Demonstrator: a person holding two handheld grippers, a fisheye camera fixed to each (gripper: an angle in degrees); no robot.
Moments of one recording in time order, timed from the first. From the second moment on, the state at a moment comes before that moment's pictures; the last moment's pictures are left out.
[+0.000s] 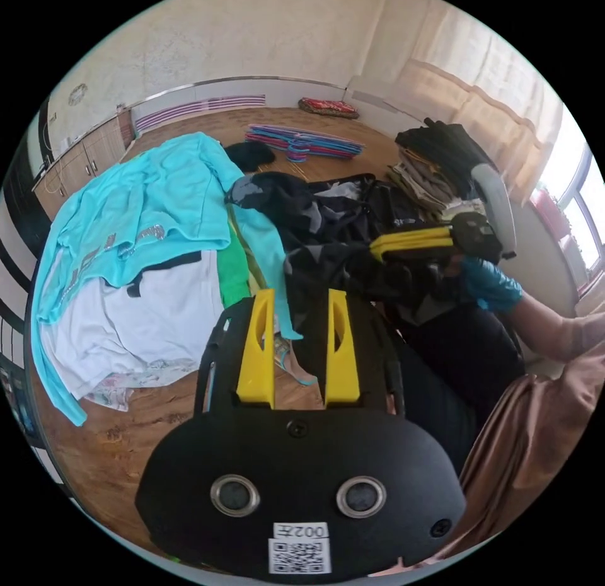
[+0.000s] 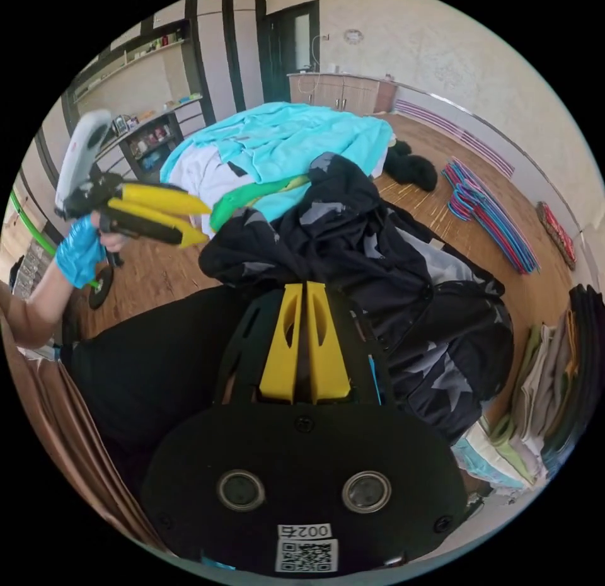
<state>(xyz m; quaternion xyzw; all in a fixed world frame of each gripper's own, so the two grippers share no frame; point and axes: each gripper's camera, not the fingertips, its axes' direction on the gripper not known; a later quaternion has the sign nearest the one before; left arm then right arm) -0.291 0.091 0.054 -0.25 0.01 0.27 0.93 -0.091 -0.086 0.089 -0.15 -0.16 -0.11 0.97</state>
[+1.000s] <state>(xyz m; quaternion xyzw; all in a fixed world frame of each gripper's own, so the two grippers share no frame) -0.245 0.099 -0.106 -0.26 -0.02 0.36 0.89 -0.107 -0.059 -0.089 -0.10 -0.28 -0.17 0.94</state>
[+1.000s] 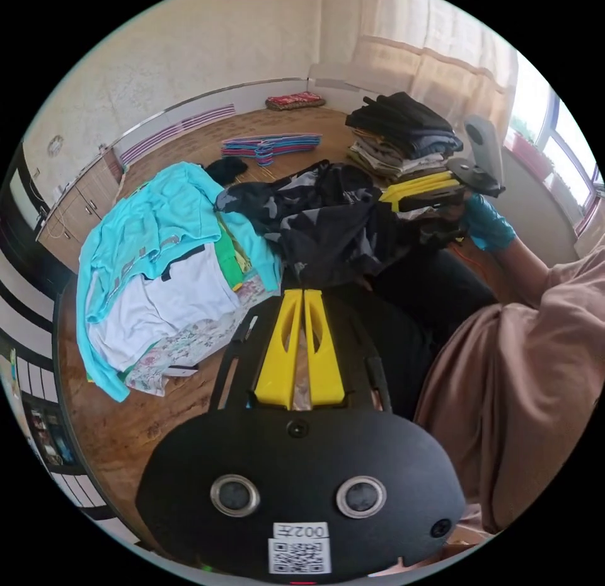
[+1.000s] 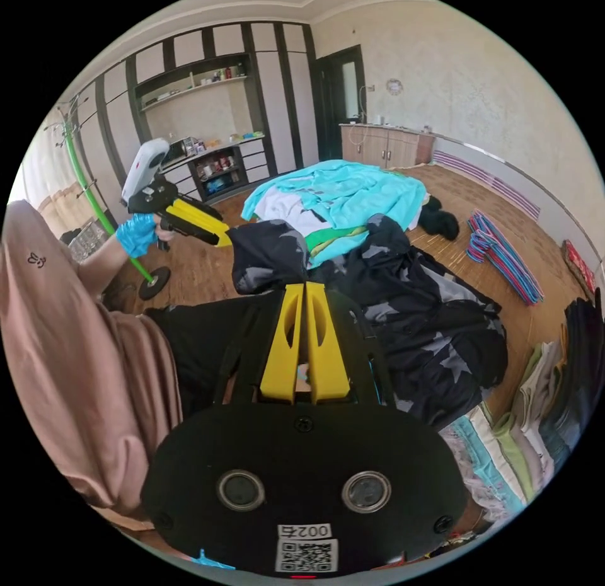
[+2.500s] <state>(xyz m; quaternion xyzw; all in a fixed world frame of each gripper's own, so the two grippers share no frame) -0.342 0.156 -0.193 -0.30 0.06 0.28 0.91 -0.261 -0.081 -0.140 -0.12 -0.21 -0.28 0.93</state>
